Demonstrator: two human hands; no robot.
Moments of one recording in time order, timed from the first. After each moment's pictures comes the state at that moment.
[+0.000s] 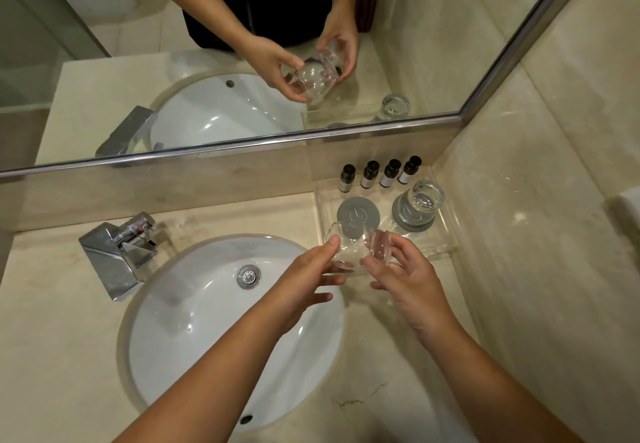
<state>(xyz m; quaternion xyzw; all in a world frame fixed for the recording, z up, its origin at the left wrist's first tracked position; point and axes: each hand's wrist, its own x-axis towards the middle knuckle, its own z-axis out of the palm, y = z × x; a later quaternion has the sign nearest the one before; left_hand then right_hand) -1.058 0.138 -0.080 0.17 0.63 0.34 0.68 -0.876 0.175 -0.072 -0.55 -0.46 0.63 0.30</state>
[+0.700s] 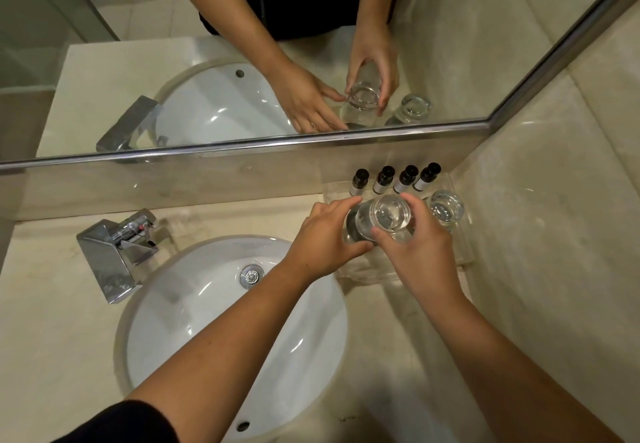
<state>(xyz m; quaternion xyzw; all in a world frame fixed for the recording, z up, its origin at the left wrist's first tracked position) -1.076 0.214 -0.131 0.60 0.69 0.23 0.31 -0.900 0.243 -0.081 -0.60 -0.68 0.36 0.25</state>
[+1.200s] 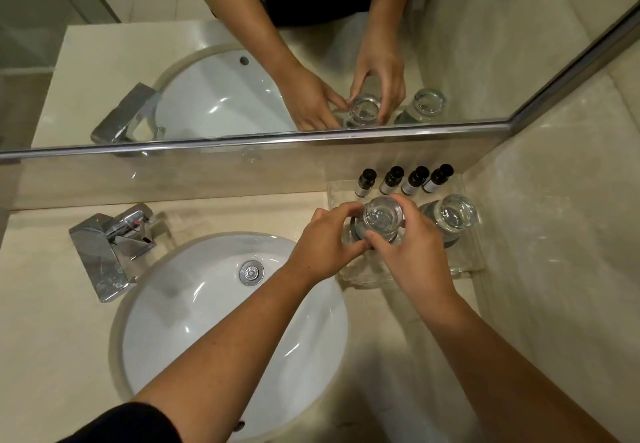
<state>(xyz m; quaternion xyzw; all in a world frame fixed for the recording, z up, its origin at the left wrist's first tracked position) -1.074 0.218 -0.154 0.55 0.70 0.27 0.36 -0.911 0.258 -0.109 -0.58 -0.71 0.33 0.19</state>
